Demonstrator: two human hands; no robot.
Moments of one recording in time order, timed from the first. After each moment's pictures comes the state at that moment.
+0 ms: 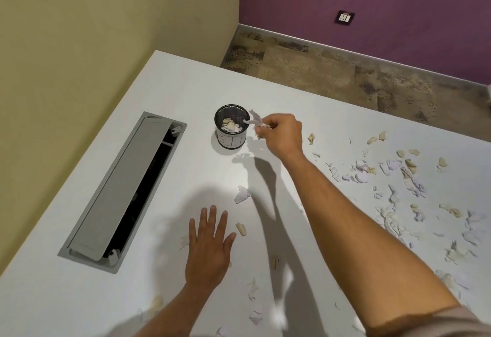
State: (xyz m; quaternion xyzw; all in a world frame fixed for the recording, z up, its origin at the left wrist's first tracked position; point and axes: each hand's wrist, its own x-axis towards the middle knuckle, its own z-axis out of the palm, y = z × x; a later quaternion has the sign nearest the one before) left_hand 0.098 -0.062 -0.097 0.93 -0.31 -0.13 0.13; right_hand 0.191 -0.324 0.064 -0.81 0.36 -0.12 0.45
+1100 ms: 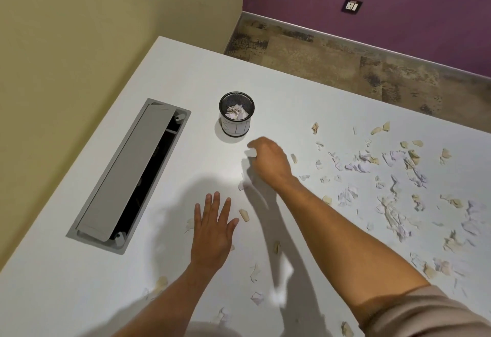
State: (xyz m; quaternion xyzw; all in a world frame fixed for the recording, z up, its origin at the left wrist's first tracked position) left_hand 0.100 -0.062 -0.094 0.92 -0.31 -0.15 0.16; right_hand 0.156 -0.283 -0.003 -0.93 0.24 0.05 0.28
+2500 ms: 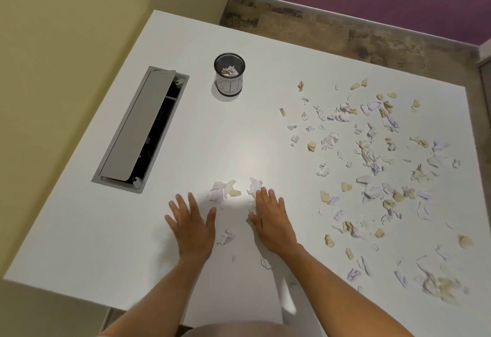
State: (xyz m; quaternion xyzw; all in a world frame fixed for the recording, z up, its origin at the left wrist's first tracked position) left_hand 0.001 0.039 -0.077 0.97 -0.11 -0.19 0.11; right_hand -0.104 -0.144 -0.063 -0.93 0.21 0.14 0.25
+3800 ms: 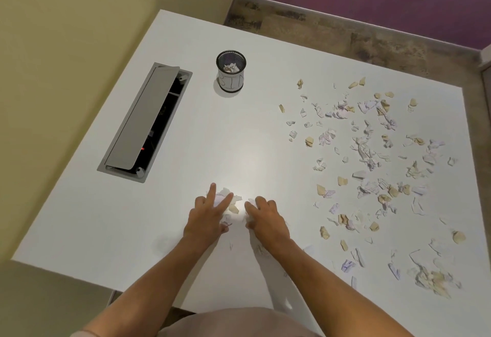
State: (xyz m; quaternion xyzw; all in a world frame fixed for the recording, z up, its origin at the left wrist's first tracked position) left_hand 0.000 0.024 -0.043 0.90 -0.38 -0.22 -0.02; right_hand -0.111 -0.123 -0.036 -0.95 0.19 0.18 0.20
